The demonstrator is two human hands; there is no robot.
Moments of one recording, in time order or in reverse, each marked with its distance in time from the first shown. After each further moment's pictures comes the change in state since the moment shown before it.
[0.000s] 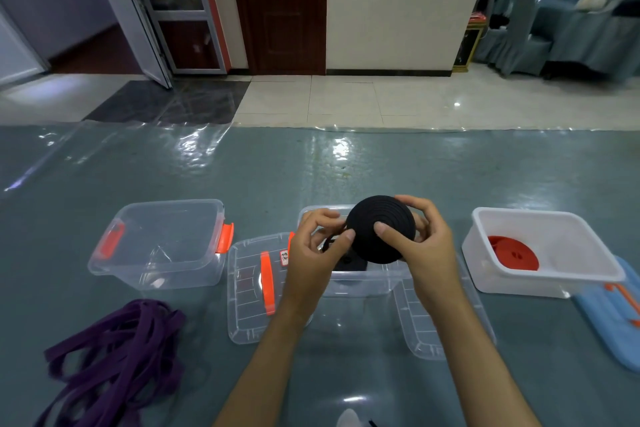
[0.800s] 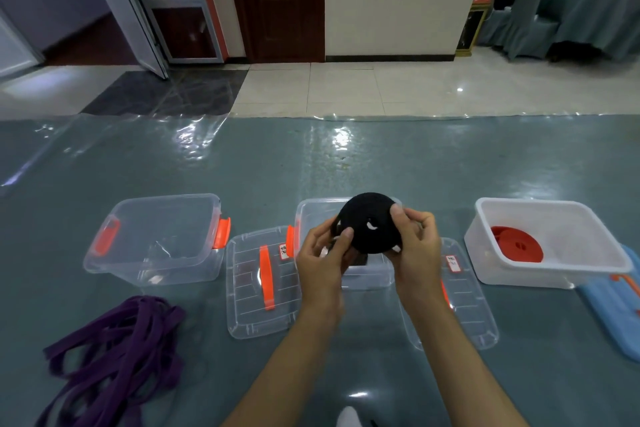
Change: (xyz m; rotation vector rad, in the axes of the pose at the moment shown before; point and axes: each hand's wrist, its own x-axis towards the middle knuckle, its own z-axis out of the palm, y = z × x) left_hand -0.005 -0.034 0.031 -0.323 0.325 -0.354; right_hand 0.010 0.044 0.016 0.275 0.294 0.232
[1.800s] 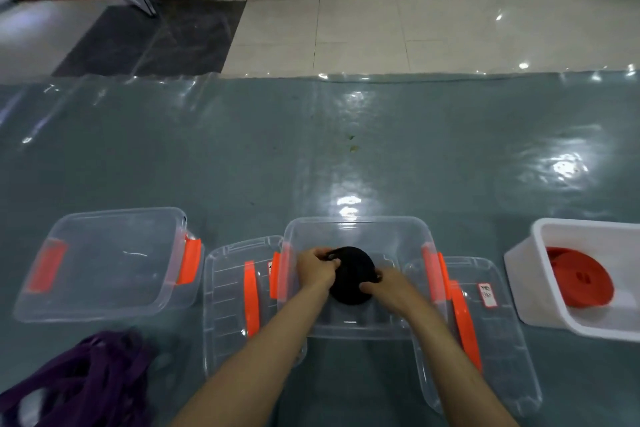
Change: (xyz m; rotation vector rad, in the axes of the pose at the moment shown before) left_hand 0.216 -0.129 -0.036 0.874 0.237 -0.393; right_hand 0.171 0.139 -0.026 -1.239 -0.557 0.557
